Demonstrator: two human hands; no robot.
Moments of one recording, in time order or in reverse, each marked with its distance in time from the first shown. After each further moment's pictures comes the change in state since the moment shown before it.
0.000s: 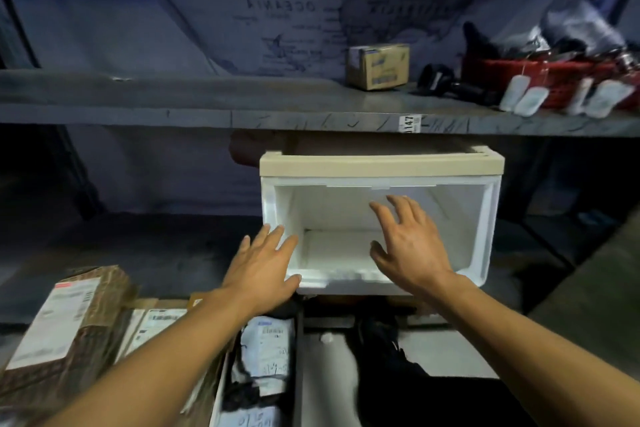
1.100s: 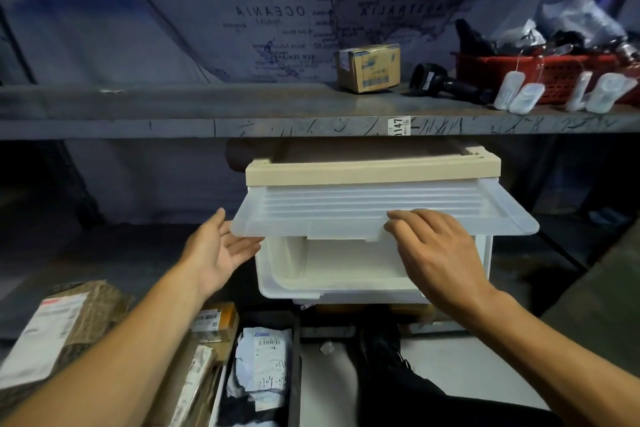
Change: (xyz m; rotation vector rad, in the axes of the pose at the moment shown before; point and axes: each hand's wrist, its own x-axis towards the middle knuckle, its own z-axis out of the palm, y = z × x) left_hand 0.027 -0.028 -0.037 -2.000 0.202 -0.669; right_hand -0.014 0.052 0.004 -0.122 0.520 -0.338
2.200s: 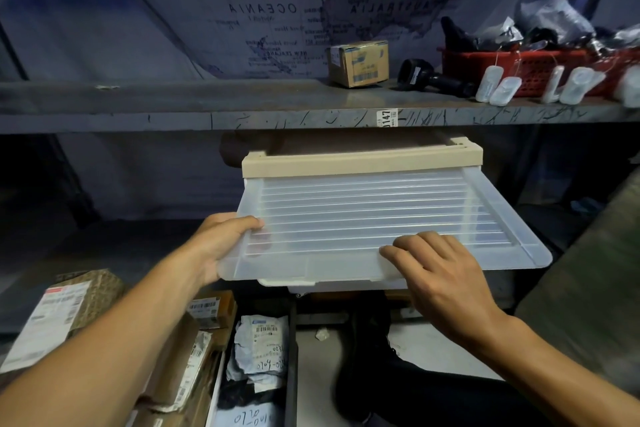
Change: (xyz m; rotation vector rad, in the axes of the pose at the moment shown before) left_hand -0.041 0.002 0.008 0.592 -0.110 0.131; right_hand -0.046 -0.023 -0.037 -0.008 0.076 -0.122
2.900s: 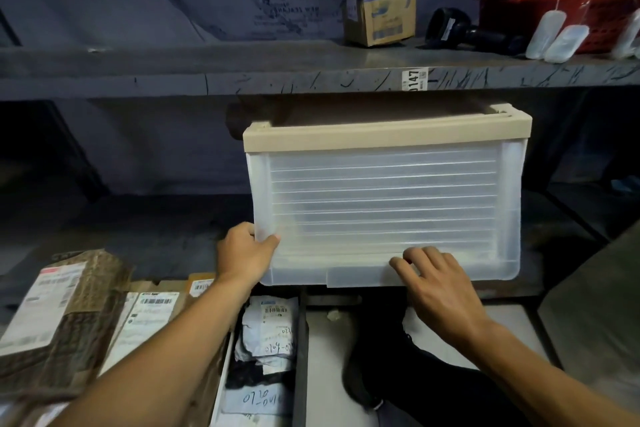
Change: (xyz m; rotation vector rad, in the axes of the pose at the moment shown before) left_hand 0.048 -0.084 0.030 0.459 0.386 0.127; right_hand -0.048 -0.008 0.099 0.108 -0.387 0.166
